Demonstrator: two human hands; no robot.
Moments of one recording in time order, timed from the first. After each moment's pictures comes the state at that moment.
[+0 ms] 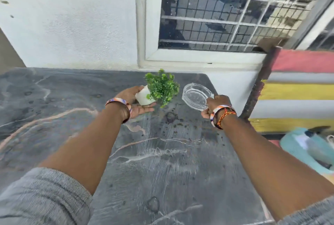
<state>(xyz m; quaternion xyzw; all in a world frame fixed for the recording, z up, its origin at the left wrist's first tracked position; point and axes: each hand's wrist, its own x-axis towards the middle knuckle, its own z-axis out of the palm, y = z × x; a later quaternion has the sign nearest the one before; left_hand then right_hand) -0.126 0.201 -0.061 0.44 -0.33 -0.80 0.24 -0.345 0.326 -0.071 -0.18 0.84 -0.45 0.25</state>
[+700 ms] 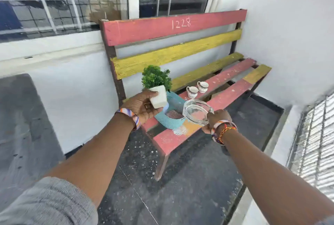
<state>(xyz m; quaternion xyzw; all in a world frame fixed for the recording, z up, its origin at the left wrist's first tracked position) -0.567 0.586 -0.072 0.26 -0.42 -0.87 -0.02 -0.651 0.798 -0.093 0.12 0.90 -0.40 0.09</state>
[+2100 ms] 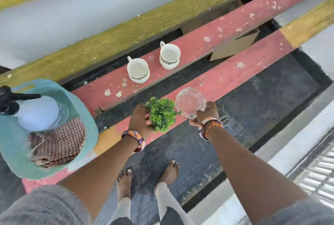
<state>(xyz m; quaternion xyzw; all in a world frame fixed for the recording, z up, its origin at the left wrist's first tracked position) -1.000 0.774 -0.360 0.40 -0.72 -0.56 -0.09 -1.121 0.926 -0.377 0.28 0.76 -0.49 0.32</state>
